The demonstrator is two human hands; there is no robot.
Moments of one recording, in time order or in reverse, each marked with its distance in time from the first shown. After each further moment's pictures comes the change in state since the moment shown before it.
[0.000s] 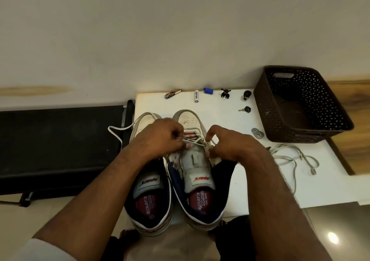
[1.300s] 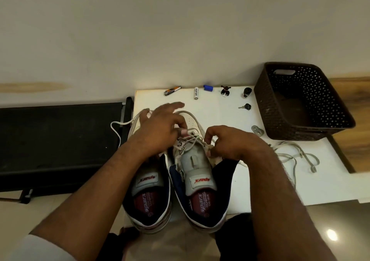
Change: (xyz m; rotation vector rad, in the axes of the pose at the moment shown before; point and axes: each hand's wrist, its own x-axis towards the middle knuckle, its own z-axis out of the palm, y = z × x) left_hand 0.003 0.006 0.002 0.100 0.129 -0.002; right_hand 0.005 0.008 0.000 -0.050 -0.023 -0.138
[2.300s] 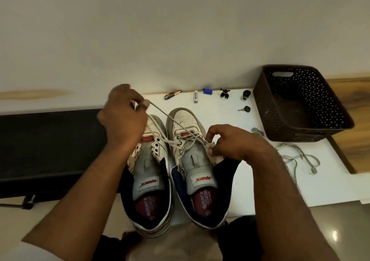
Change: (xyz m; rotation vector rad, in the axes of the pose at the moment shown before) left_hand -0.008 -0.017 -0.034 -0.214 0.708 -0.355; right_hand -0.002 0.004 -0.007 0.172 0.035 -0.025
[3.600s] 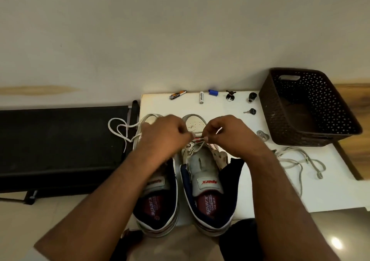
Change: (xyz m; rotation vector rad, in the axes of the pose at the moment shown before) left_hand -0.030 0.020 0.012 0.269 -0.648 0.196; right_hand 0.006 -0.021 0.009 0.008 0.239 -0.146
